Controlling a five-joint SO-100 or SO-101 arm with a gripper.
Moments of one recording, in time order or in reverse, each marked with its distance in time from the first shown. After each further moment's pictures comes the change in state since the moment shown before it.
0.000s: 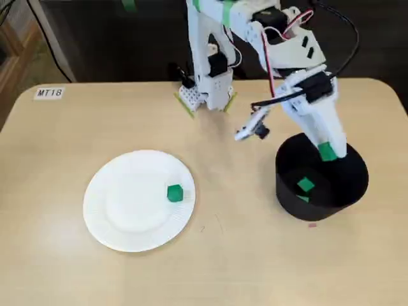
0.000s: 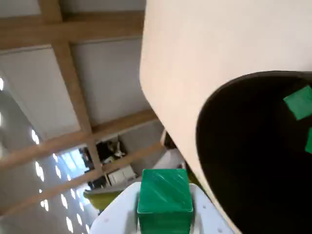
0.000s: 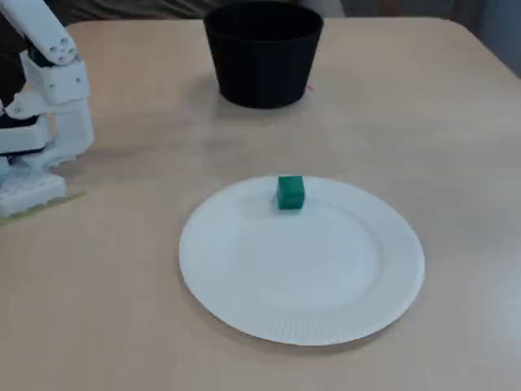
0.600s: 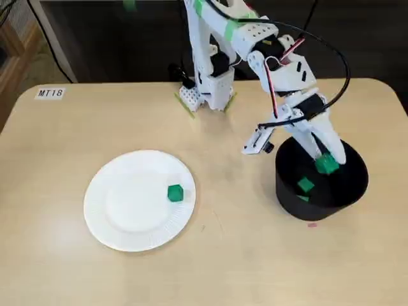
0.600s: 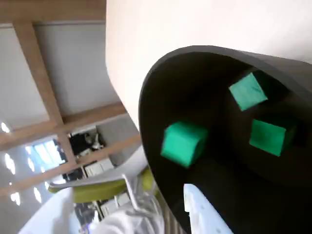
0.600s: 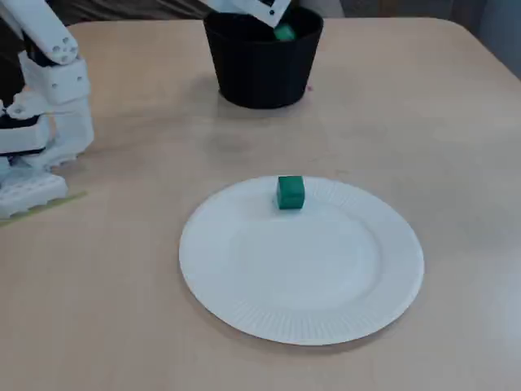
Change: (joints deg) arm -4.2 0.5 10.1 -4.1 -2.5
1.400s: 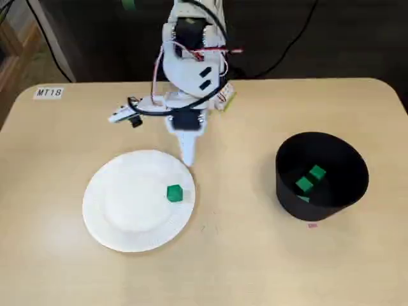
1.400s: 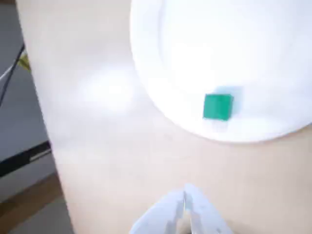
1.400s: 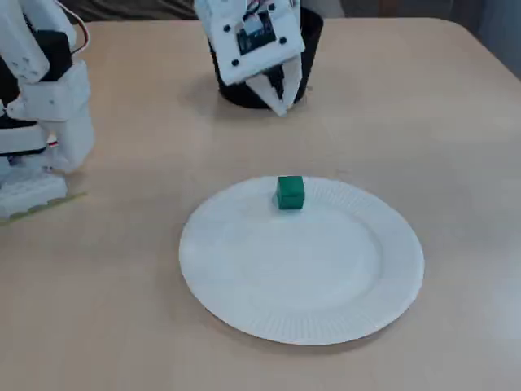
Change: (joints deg) arm 52.5 -8.7 -24.1 45.6 -19.3
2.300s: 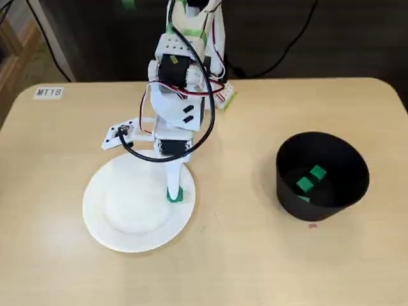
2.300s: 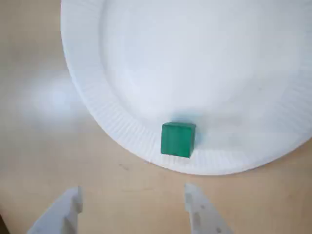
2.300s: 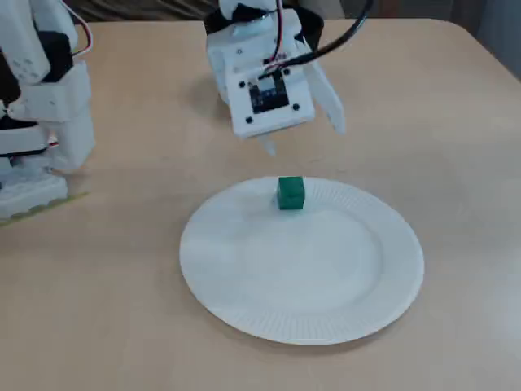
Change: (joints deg) arm -1.8 -6.9 3.4 -4.1 2.8
